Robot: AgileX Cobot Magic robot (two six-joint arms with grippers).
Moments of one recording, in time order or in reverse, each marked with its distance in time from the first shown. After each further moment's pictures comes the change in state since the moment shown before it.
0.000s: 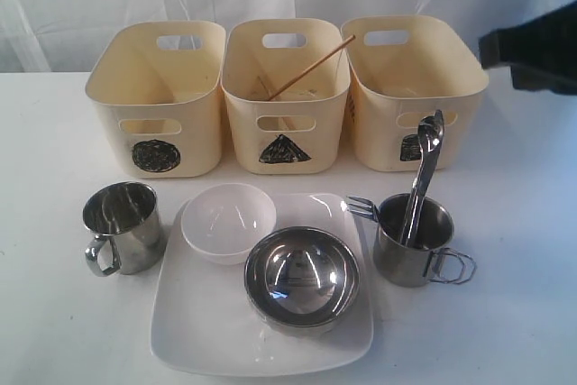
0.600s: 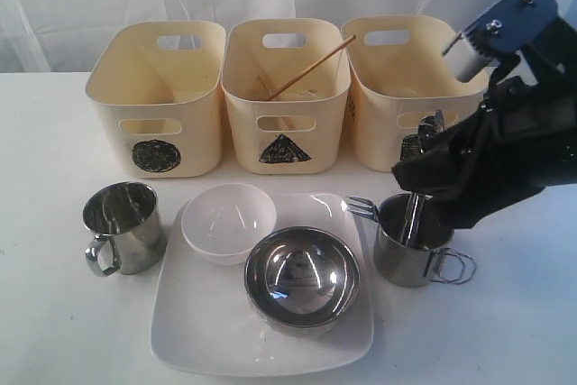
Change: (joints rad) left arm 0.000 0.000 0.000 0.000 0.000 0.000; right arm 0.016 -0.010 0.246 0.674 -0.071 -1.041
